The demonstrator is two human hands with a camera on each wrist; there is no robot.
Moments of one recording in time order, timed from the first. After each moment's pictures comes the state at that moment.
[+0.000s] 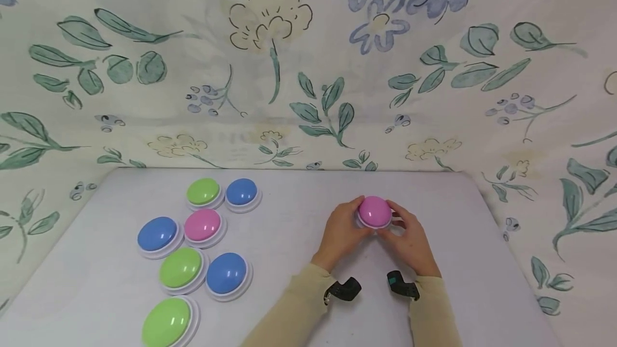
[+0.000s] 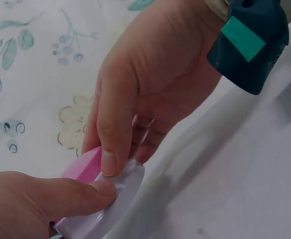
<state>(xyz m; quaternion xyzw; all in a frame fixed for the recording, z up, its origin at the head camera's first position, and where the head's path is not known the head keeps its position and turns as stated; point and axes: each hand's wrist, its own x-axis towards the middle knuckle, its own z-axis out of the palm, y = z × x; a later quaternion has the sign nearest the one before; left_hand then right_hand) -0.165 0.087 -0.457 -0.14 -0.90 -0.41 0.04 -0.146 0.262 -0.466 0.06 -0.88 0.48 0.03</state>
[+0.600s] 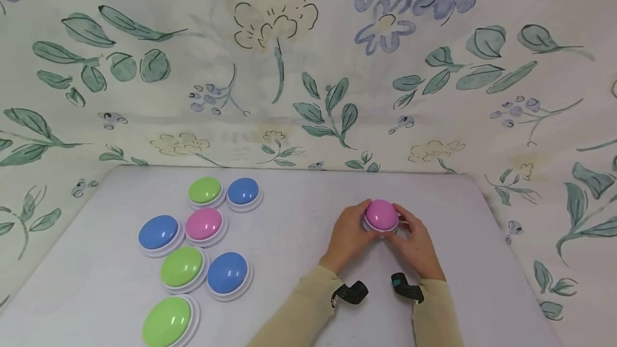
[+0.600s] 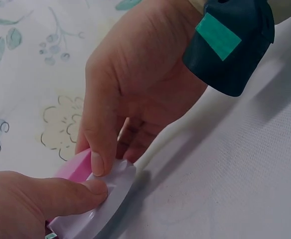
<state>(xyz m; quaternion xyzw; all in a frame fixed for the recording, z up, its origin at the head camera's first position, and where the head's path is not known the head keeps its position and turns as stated) -0.162 0.098 -0.466 -0.13 -0.91 -0.40 0.05 -0.145 0.268 -0.471 0.04 -0.87 0.49 0.01</state>
